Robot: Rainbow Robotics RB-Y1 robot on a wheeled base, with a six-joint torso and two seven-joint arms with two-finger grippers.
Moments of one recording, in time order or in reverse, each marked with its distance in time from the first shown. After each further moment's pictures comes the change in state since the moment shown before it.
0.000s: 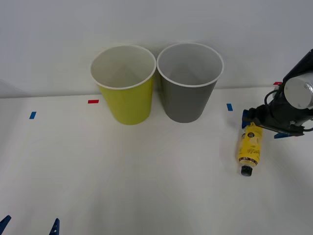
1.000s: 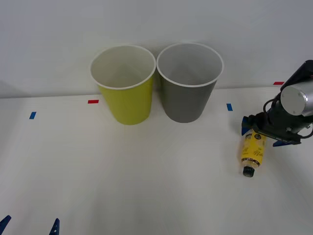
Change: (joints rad) right arm 0.000 0.017 0.039 0.107 -0.017 -0.066 -0.018; left arm 0.000 0.000 0.000 0.000 0.000 0.000 0.000
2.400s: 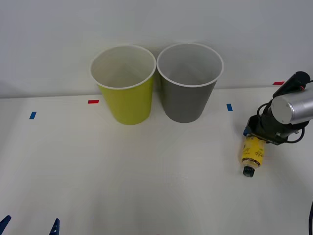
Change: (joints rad) right arm 0.008 0.061 0.003 0.080 0.069 -0.131 -0.018; left arm 0.000 0.000 0.000 0.000 0.000 0.000 0.000
